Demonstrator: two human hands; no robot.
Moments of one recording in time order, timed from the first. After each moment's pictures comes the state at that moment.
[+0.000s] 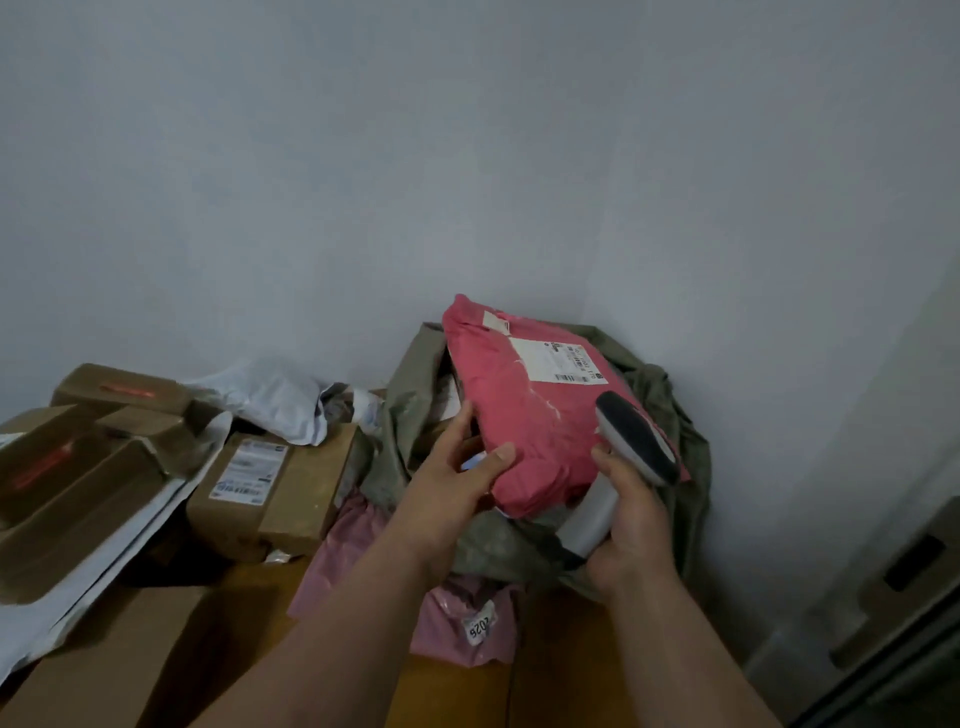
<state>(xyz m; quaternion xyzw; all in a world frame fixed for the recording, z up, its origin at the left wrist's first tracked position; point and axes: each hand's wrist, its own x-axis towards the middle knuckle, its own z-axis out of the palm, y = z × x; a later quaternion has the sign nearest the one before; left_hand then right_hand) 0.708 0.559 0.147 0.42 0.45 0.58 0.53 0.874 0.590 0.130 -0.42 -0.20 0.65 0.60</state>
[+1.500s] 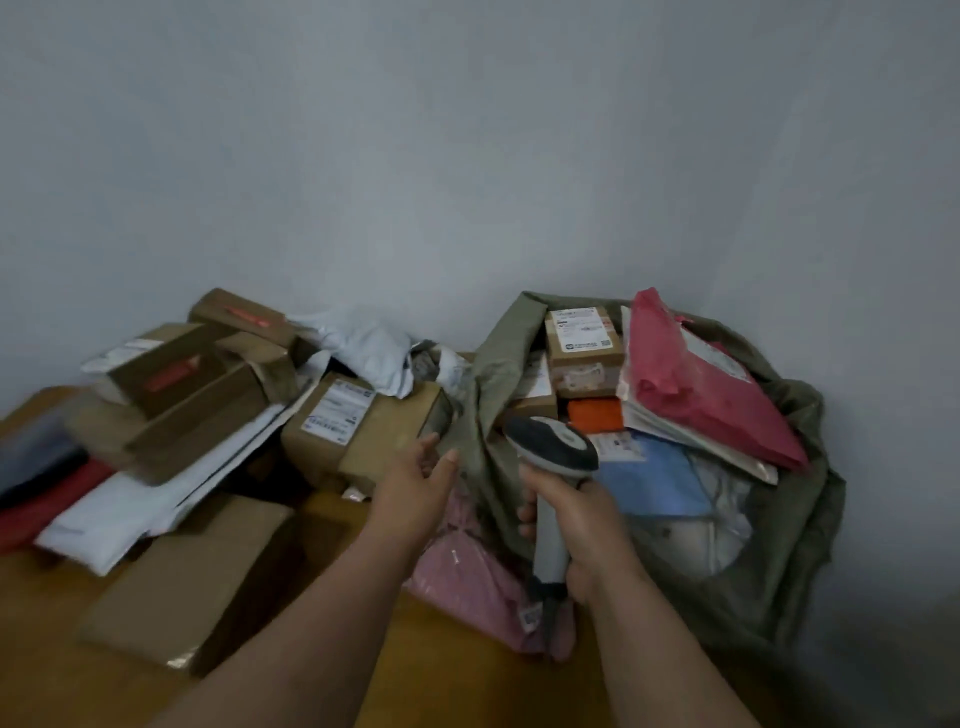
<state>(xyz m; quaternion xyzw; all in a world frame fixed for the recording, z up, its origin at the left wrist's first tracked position) 0.629 0.541 0.097 0.31 0.73 0.52 0.31 0.790 0.605 0.100 -0.48 -0.45 0.68 0.33</state>
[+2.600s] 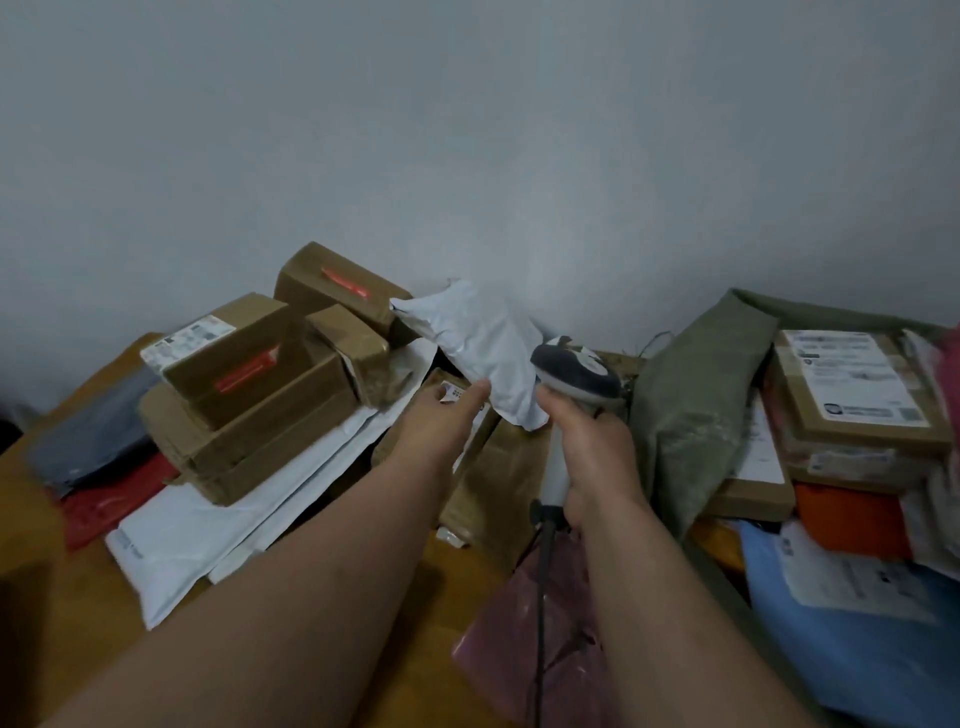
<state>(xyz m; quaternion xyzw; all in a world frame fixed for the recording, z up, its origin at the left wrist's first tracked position) 0.433 0.654 0.068 0.09 0.76 0.55 0.34 0.555 0.723 0.074 -0.47 -0.46 0.69 0.31</state>
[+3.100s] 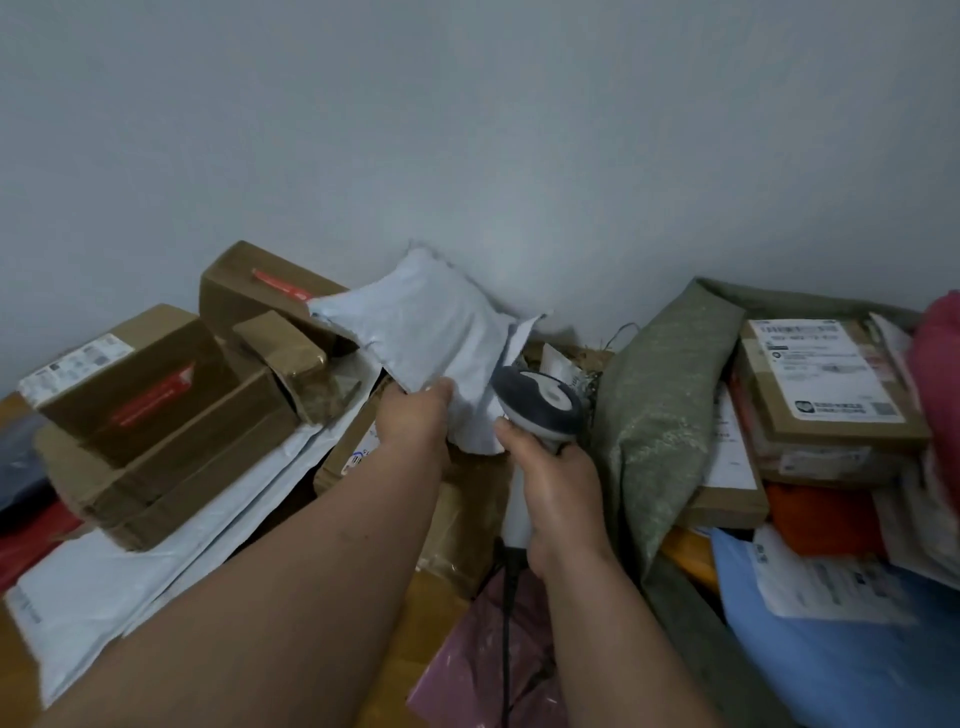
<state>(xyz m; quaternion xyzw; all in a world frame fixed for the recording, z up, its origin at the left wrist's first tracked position) 0.423 0.723 0.034 -0.03 0.69 0.66 0.30 0.563 0.725 0.049 -0.48 -0.43 0.69 0.33</state>
